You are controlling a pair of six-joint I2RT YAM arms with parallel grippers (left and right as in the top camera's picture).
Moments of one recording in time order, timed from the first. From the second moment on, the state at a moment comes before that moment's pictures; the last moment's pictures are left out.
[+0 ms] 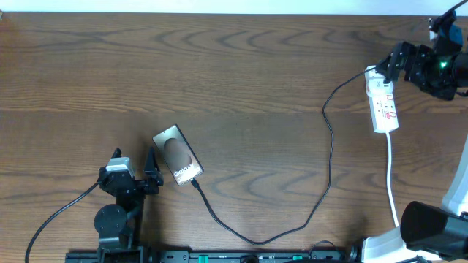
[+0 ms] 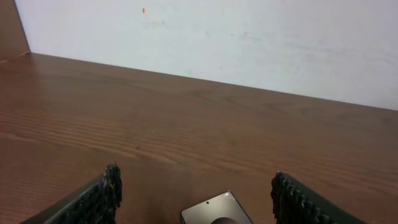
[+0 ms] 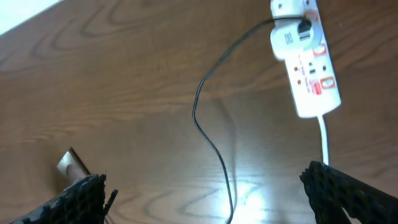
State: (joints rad) left arm 0.06 0.01 0.03 -0.12 0.05 -0.15; right arm -0.27 1.72 2.08 -1.50 -0.36 0.07
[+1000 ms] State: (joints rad) left arm 0.06 0.01 0.03 -0.12 0.04 -0.15; right arm 0.01 0.85 0.59 0.13 -0.33 0.07
